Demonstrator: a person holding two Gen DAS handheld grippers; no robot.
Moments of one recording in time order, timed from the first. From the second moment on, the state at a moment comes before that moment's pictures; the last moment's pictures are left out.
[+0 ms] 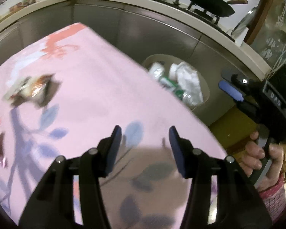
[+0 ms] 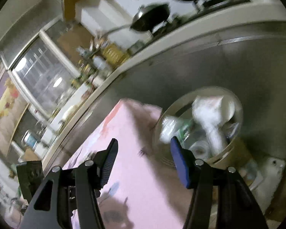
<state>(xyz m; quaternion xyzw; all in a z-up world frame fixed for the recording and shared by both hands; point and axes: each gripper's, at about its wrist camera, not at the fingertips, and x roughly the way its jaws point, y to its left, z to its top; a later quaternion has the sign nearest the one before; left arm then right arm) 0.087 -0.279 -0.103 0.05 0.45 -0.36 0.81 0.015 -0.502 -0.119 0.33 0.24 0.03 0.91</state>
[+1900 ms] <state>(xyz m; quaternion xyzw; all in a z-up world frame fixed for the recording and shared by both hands) 0.154 -0.027 -0.121 -0.34 0.46 -0.33 0.75 0.121 -0.277 -0.188 0.58 0.38 0.31 0.65</state>
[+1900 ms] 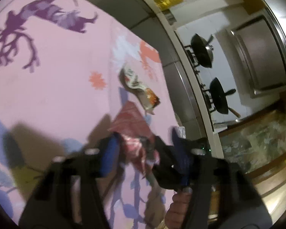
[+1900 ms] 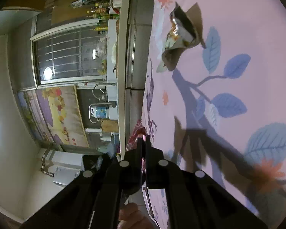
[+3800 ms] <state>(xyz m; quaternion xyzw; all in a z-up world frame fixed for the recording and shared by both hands) 0.186 -0.434 -0.121 0.00 0.52 -0.46 0.72 0.043 -0.598 -0.140 0.29 0.24 -0.09 0.92</state>
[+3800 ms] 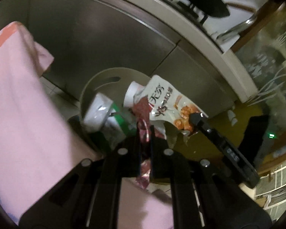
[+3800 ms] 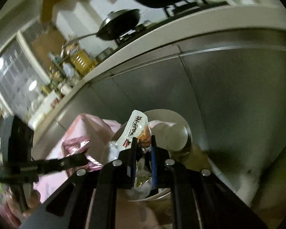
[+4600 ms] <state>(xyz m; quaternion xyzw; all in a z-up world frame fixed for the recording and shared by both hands) 0.185 -0.477 -0.147 0.12 0.48 -0.40 0.77 0.061 -0.588 -0.160 0.22 0.26 -0.05 0.94</state>
